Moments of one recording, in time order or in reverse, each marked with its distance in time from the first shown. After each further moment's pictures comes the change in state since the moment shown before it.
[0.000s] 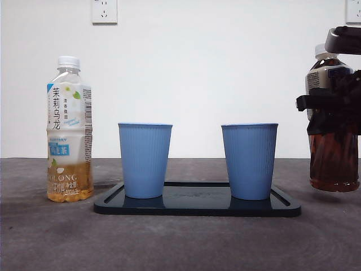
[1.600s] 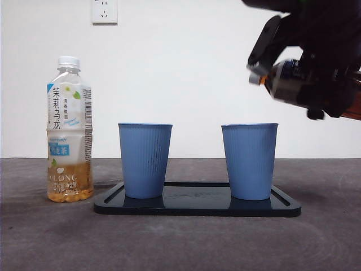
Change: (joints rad) left arm 0.001 0.000 0.000 -0.005 0.000 -0.002; right arm 0.371 0.141 0.586 -1.178 0.776 -0.410
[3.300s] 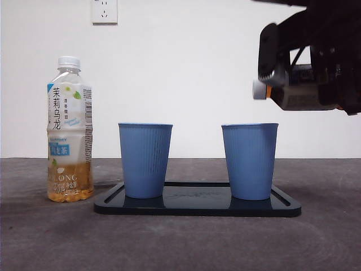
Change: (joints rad) left arm 0.000 0.000 0.000 0.005 0.000 -0.001; right arm 0.001 -0.009 0.000 -0.042 0.061 -0.367
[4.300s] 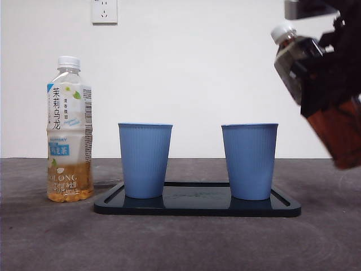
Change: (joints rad) left arm 0.000 0.000 0.000 0.000 0.000 0.000; right arm -0.168 -0.290 -0.216 0.321 -0.680 0.554
